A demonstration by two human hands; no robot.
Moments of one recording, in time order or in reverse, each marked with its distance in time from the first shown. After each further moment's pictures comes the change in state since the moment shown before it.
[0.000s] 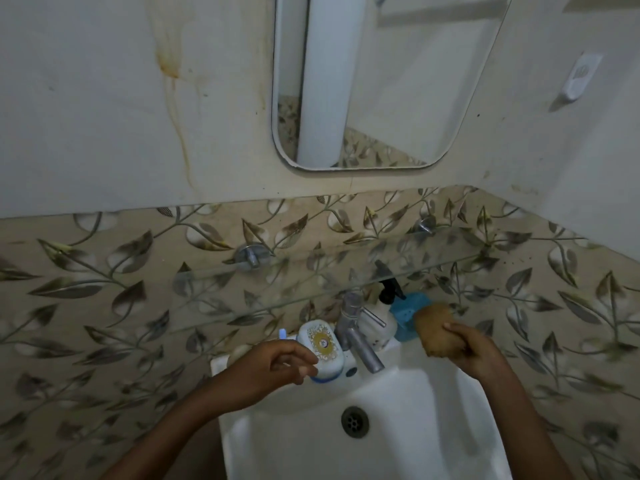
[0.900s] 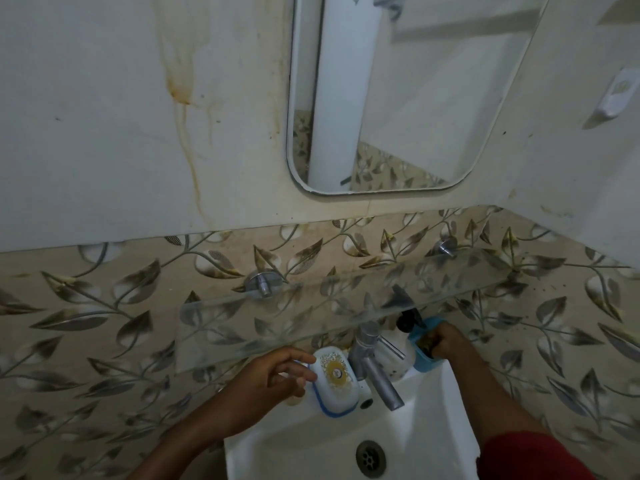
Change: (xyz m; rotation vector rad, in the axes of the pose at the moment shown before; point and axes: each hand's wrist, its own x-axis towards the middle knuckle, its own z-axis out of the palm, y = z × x) left_hand 0.015 -0.006 -0.028 -0.013 0.143 -0.004; right_hand 0.099 -0.008 0.075 -0.044 0.227 0.188
